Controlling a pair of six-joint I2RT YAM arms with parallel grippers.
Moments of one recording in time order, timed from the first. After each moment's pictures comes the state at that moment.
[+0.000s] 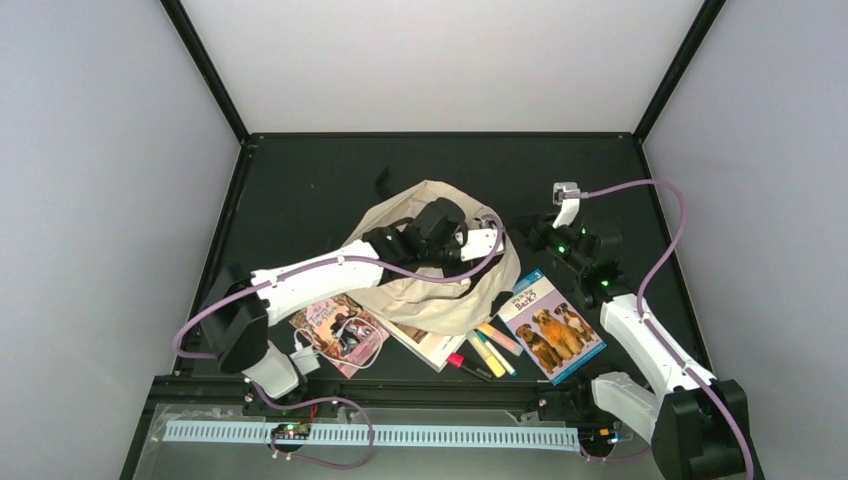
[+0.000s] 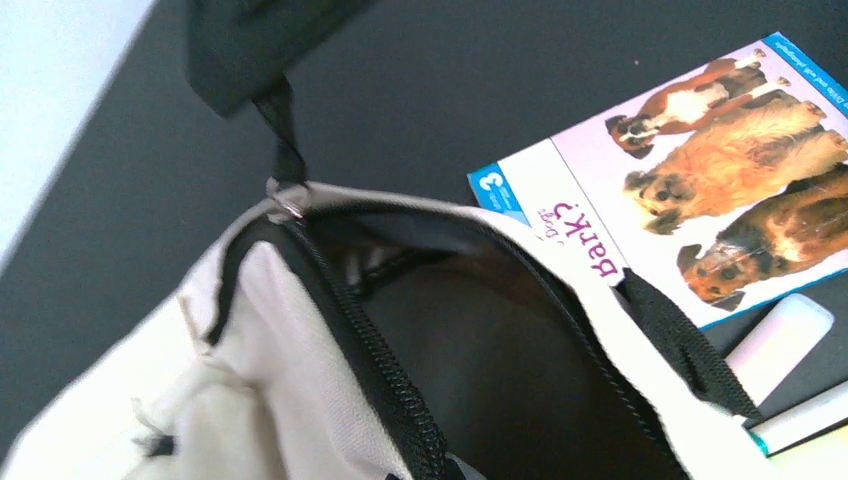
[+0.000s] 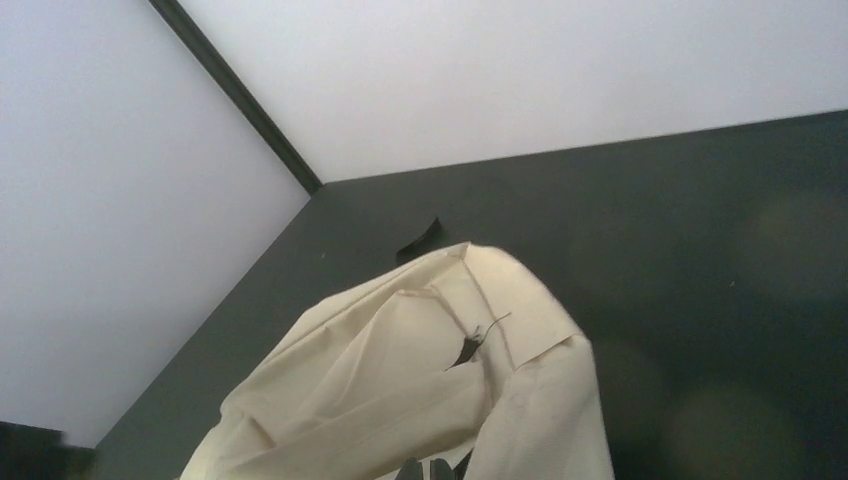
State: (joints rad) left arm -0.95 1.61 1.22 -0.30 0.12 0.37; right arm 0.22 1.00 0.55 0.24 -0.44 0.45
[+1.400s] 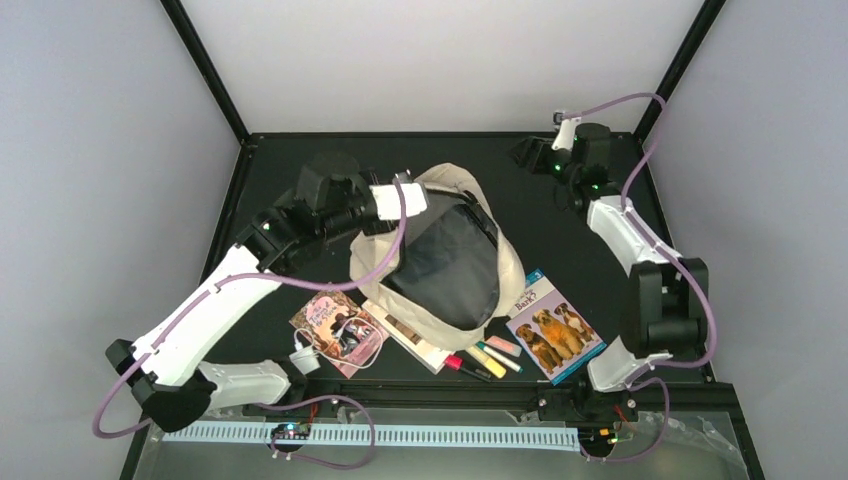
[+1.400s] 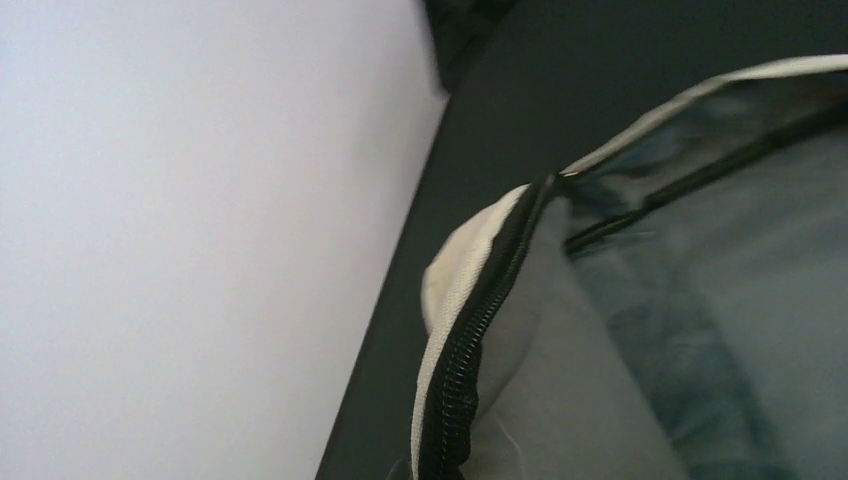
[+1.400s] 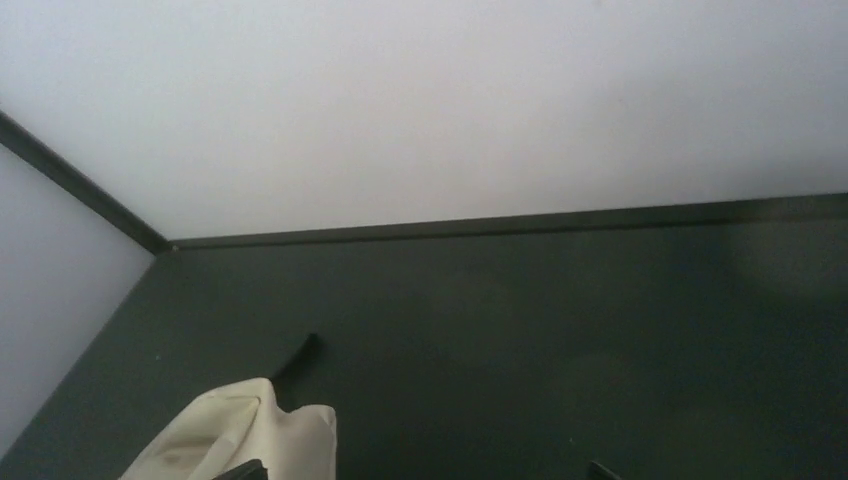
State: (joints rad) left arm -0.75 1.18 1.39 -0.63 0.00 0.80; right arm 0.12 1.63 1.19 0.12 -0.37 0.35
